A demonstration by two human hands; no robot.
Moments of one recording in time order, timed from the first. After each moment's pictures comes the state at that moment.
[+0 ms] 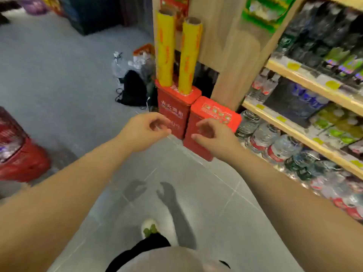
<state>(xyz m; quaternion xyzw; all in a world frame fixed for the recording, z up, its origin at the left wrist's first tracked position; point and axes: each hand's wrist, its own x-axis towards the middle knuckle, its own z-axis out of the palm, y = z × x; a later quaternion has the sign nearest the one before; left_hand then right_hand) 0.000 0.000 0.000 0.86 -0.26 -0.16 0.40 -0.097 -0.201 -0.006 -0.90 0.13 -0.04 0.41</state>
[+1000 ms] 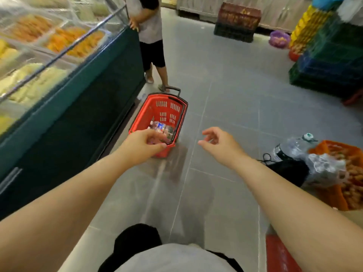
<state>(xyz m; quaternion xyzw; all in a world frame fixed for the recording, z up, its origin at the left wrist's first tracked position) 0.245 0.414 -0.031 0.84 0.34 0.04 0.41 0.414 0.238 -0.028 -0.85 -0.32 0.23 0.36</state>
